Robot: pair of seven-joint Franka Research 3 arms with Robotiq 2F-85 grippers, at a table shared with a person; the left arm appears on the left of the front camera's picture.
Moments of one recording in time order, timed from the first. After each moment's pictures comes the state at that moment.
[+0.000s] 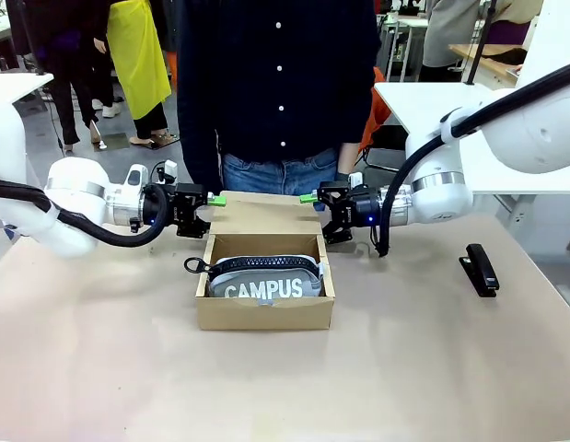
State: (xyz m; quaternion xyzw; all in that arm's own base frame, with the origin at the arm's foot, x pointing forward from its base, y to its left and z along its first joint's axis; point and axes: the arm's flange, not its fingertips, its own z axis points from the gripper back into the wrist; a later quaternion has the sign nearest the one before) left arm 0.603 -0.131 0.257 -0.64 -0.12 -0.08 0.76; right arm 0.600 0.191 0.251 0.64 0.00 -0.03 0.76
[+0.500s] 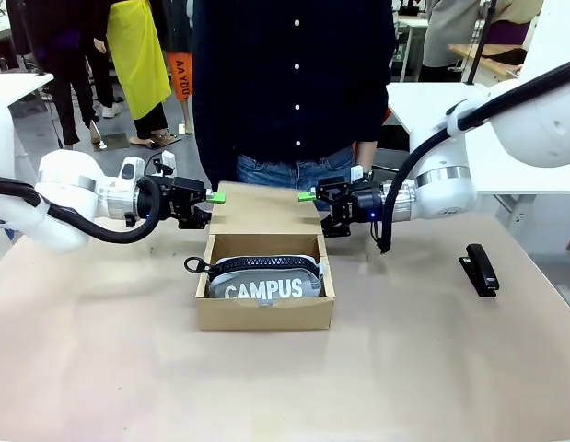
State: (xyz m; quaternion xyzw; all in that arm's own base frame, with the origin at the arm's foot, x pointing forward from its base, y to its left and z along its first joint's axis) left arm 0.591 -0.130 0.286 -0.66 -0.13 -0.14 0.73; right arm 0.584 0.192 0.278 0.65 -0.02 -0.01 0.76
